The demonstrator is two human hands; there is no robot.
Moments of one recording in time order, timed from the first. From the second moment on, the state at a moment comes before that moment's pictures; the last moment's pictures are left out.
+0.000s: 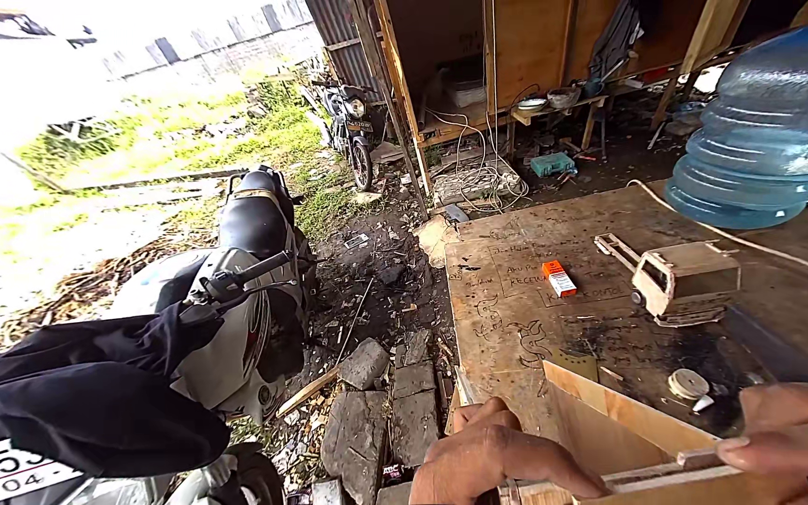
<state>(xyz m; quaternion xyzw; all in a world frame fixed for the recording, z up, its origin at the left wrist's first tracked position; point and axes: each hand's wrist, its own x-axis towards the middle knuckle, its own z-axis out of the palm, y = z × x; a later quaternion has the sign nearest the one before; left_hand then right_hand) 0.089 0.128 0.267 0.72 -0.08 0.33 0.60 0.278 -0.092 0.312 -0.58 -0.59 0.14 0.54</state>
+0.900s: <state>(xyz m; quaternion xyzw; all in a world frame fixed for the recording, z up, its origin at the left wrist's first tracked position) 0.087 0.121 0.278 0.78 0.00 0.31 0.55 0.280 -0.083 0.291 -0.62 -0.58 0.12 0.51</state>
